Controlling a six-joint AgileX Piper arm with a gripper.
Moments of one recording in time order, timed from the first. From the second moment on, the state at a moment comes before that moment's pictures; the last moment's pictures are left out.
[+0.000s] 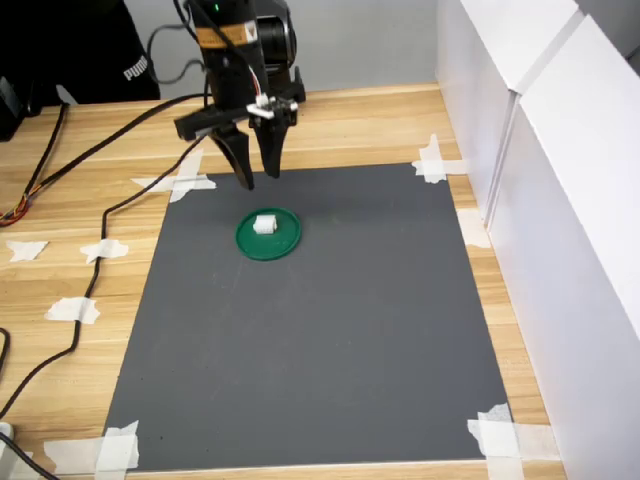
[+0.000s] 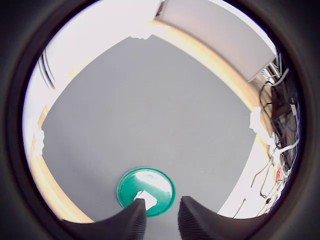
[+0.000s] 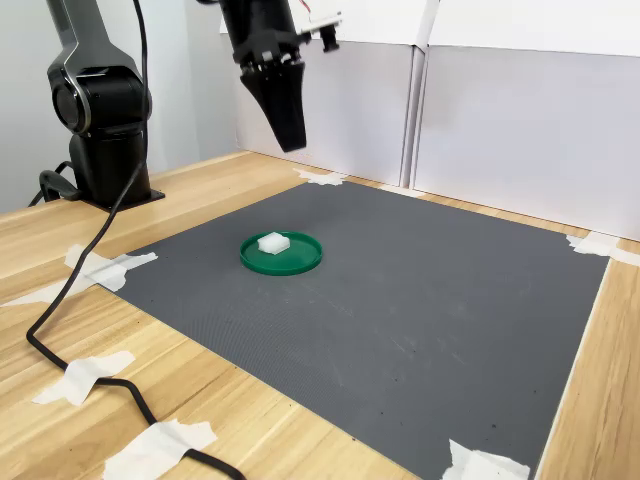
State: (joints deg) arm 2.7 68.1 -51.2 2.3 44.5 -38.2
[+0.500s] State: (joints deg) arm -4.2 50.6 -49.7 5.8 35.7 -14.0
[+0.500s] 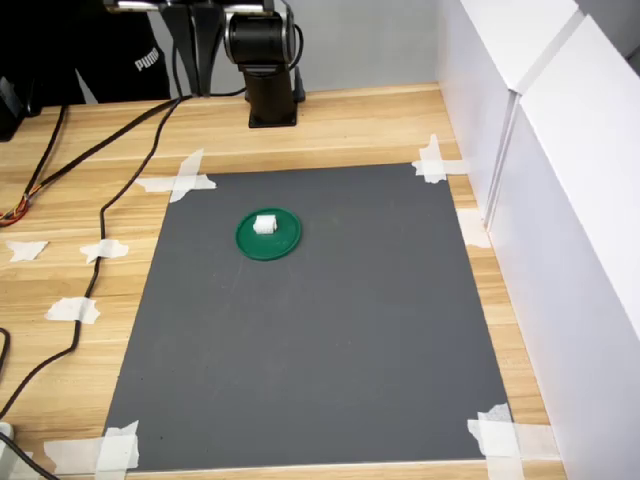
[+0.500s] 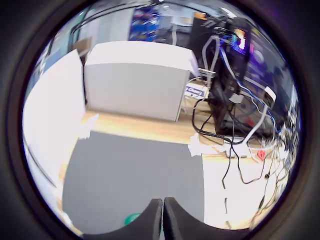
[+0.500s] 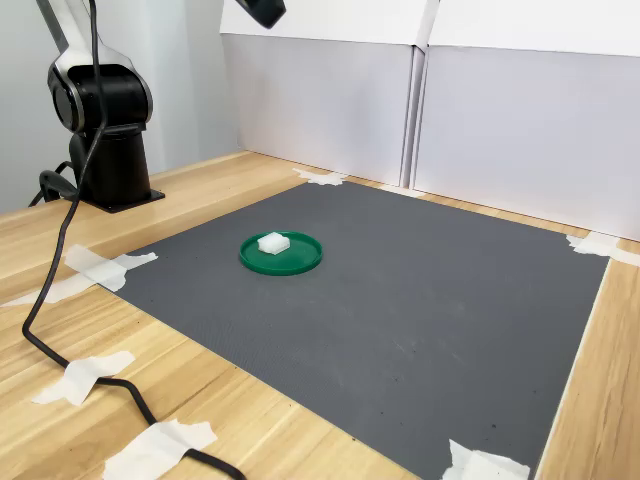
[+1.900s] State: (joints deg) arm -4.2 4.1 -5.6 4.3 20.8 -8.9
